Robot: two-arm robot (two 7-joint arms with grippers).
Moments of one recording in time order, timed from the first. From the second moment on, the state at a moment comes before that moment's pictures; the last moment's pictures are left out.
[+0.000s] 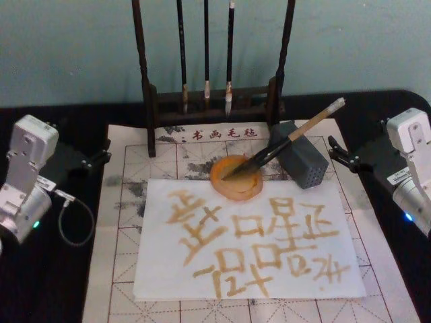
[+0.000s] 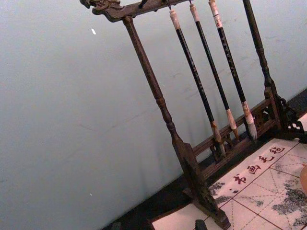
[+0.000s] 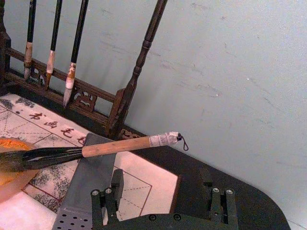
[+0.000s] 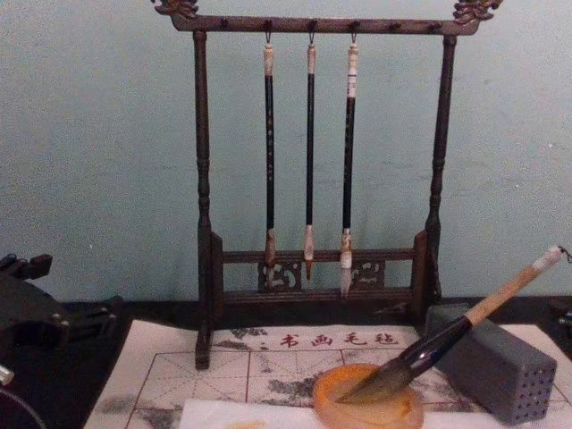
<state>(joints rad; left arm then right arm) -0.20 0.60 0.45 -1.41 -0.25 -0.12 0.03 0.20 0.60 -0.45 -1.41 0.25 -0.12 -0.03</state>
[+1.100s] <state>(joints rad) -0.20 0.60 0.45 -1.41 -0.25 -0.12 0.03 0.20 0.60 -0.45 -1.41 0.25 -0.12 -0.03</state>
